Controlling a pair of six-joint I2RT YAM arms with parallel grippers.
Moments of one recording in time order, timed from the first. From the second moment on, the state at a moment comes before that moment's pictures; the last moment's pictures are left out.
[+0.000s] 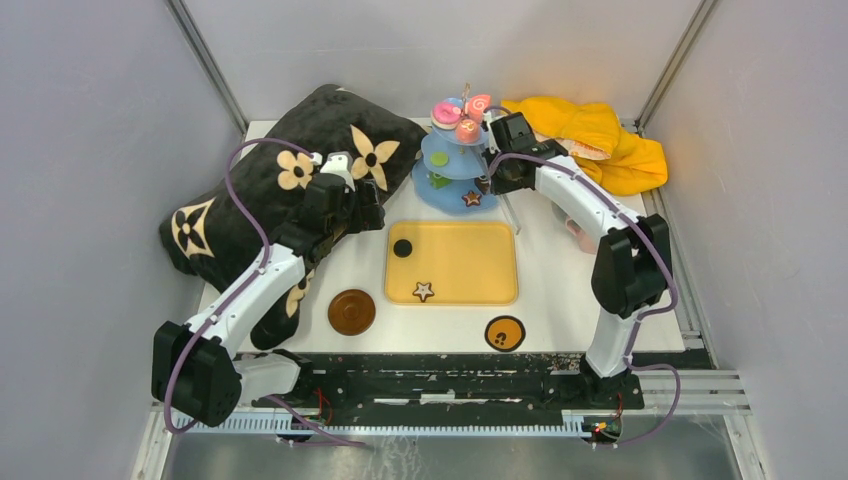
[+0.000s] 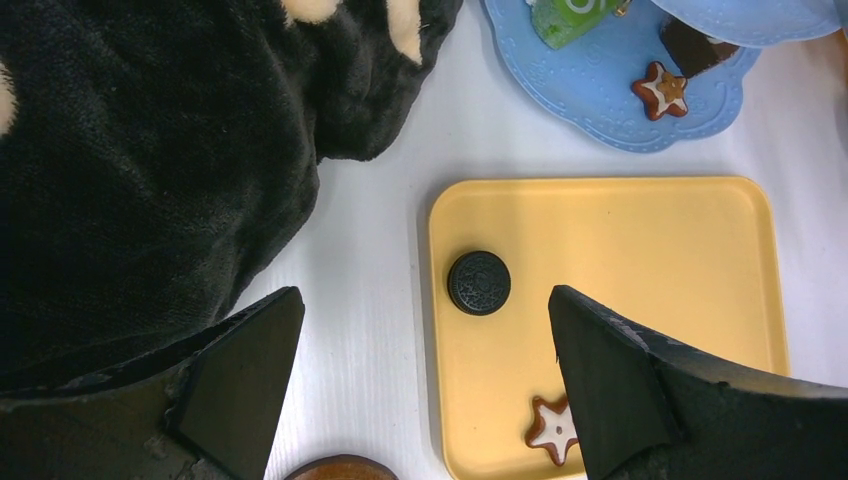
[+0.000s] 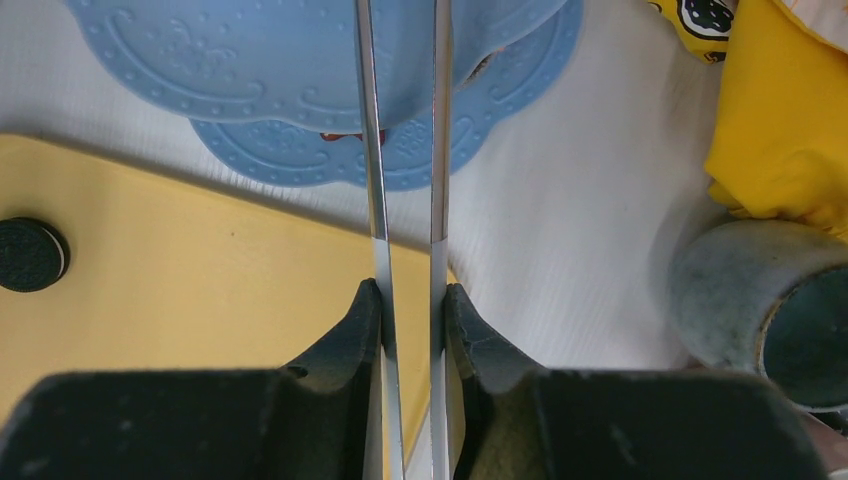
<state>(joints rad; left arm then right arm) -0.39 1.22 0.91 -0.28 -0.14 -0.35 0.42 1.84 1.60 -0.68 0.13 0.09</state>
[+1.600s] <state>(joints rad) -0.39 1.20 0.91 -0.28 -0.16 -0.35 0.41 1.88 1.68 -0.74 0.12 0.05</state>
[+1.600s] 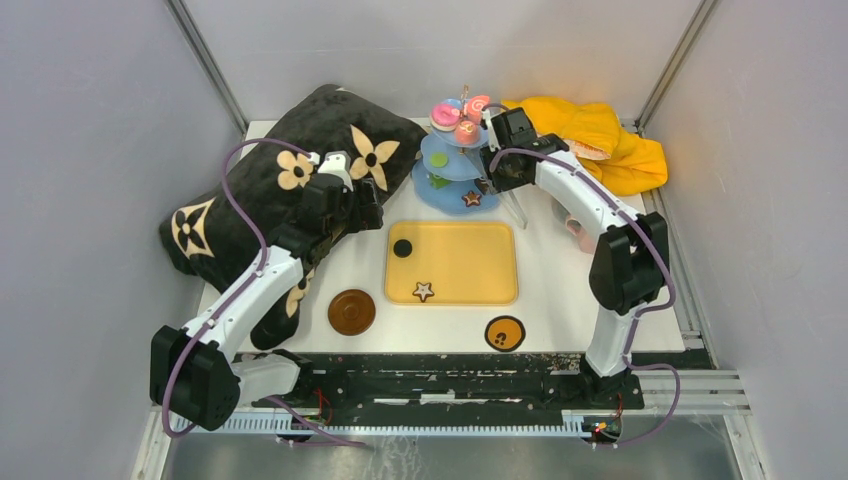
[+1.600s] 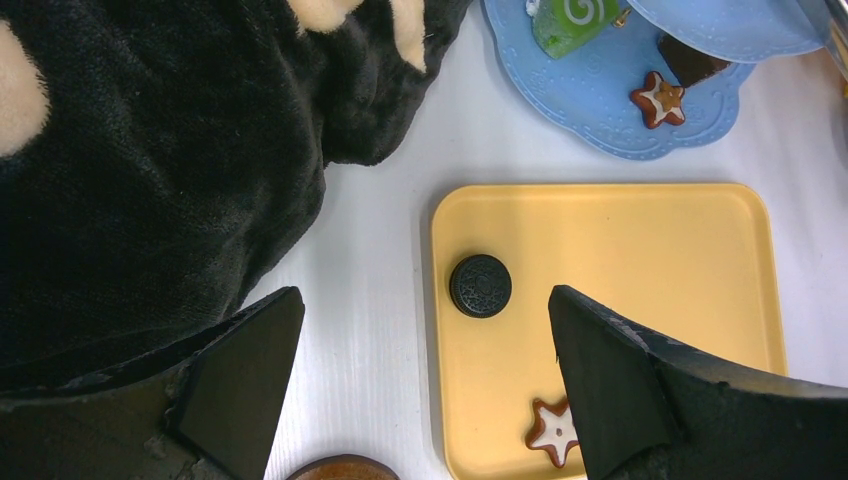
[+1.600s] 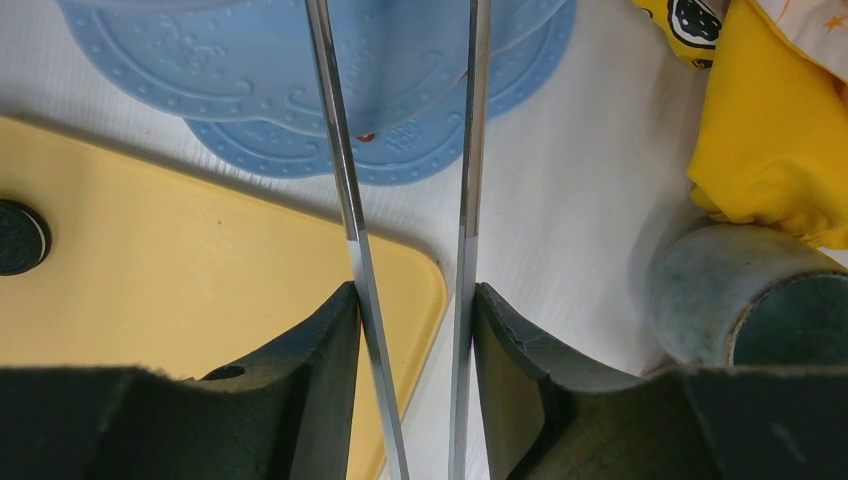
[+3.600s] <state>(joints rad) -0.39 1.15 0.88 -0.28 -0.15 -0.35 0.43 1.30 0.95 -0.70 0.24 0.87</state>
